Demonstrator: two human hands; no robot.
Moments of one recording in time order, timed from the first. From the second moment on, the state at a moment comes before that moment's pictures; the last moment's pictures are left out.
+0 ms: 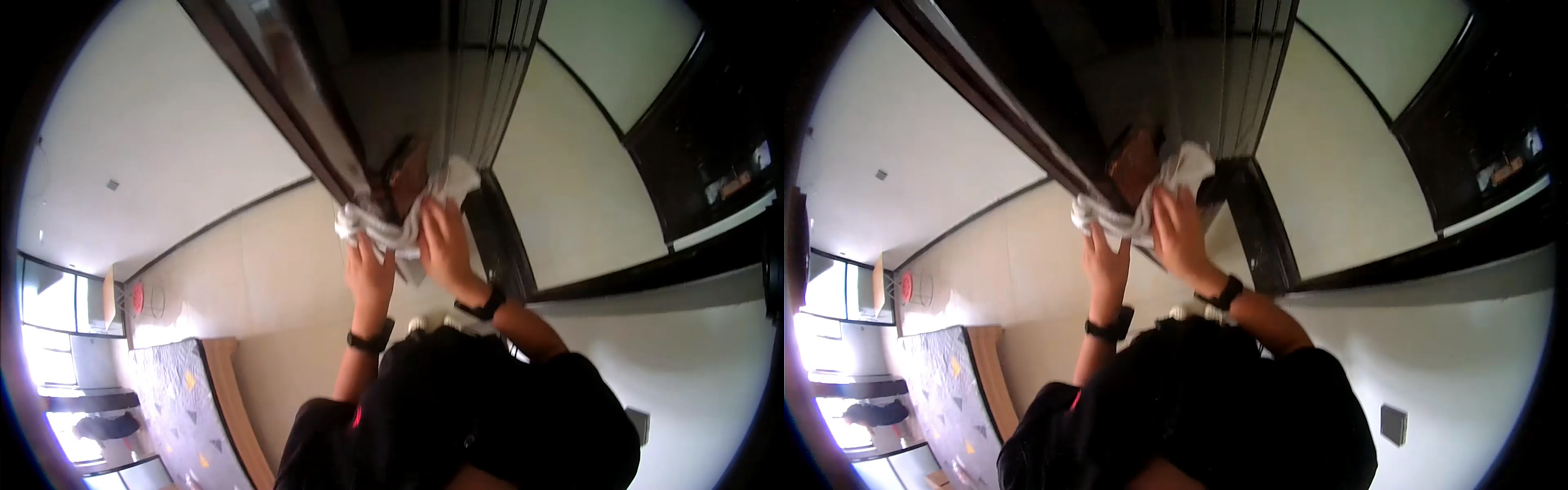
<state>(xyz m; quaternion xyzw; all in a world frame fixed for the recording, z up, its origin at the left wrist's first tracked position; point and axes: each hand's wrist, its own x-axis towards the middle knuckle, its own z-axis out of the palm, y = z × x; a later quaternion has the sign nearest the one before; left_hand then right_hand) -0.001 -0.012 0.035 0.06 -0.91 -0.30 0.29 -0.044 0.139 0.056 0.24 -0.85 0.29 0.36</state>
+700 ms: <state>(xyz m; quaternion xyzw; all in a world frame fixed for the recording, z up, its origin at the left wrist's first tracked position) 0.031 -0.015 0.035 0.04 -0.89 -0.38 0.26 -0.083 0.156 0.078 0.33 -0.88 0.19 0.29</state>
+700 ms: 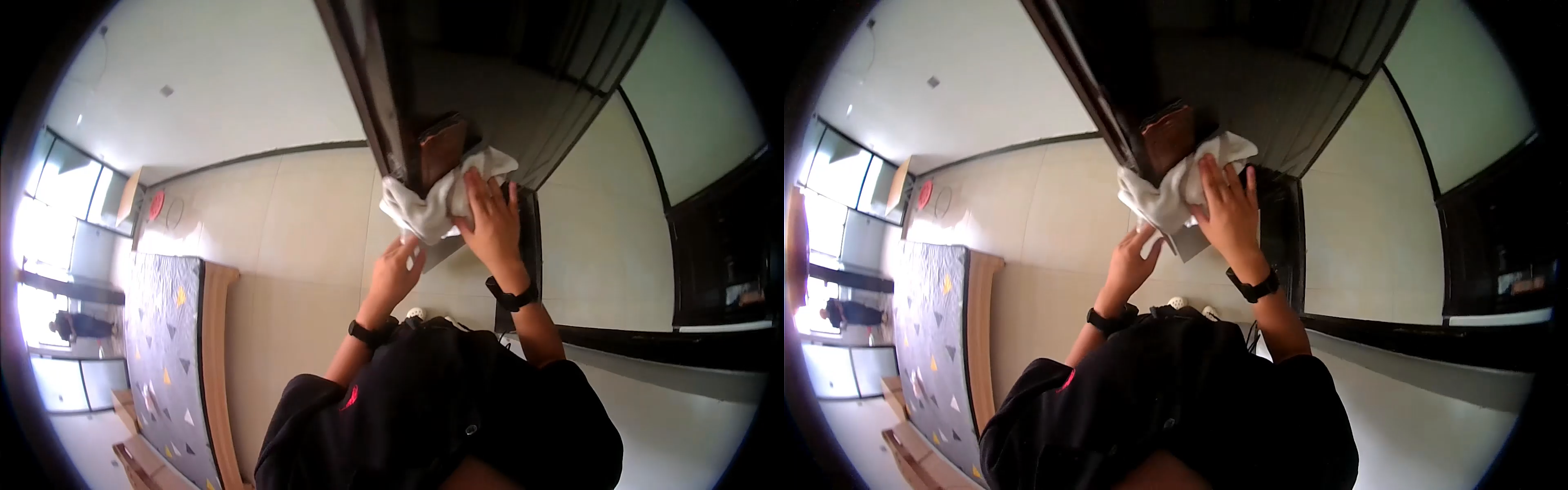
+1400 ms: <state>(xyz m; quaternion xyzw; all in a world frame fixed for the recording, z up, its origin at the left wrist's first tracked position) 0.010 -0.016 0.056 0.05 -0.88 -0.40 0.27 -0.110 0.161 0.103 0.38 -0.90 0.13 0.20</state>
